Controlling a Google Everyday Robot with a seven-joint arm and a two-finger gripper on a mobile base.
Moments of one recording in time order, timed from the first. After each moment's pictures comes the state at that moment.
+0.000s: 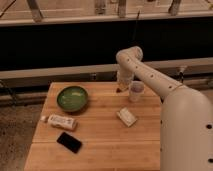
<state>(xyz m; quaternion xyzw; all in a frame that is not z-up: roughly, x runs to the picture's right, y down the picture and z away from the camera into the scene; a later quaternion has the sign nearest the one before) 0.117 0.002 0.892 -0.27 -0.15 -0.39 0.86</state>
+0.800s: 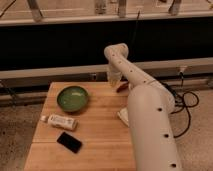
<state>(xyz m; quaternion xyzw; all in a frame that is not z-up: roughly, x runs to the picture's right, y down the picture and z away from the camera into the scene) 0.074 -0.018 0.951 -0.31 -0.17 -0.41 0.84</state>
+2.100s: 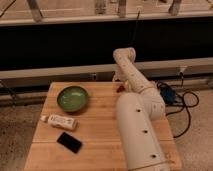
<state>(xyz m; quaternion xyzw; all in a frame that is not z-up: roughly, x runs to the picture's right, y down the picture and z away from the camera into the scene) 0.128 -0.006 1.005 -0.33 -0.13 -0.32 0.88</state>
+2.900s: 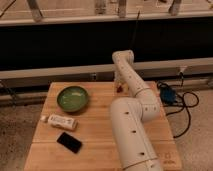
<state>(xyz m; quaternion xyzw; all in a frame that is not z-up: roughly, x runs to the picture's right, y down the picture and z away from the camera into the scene) 0.130 0.006 1.020 -0.35 -0.13 -0.33 0.87</state>
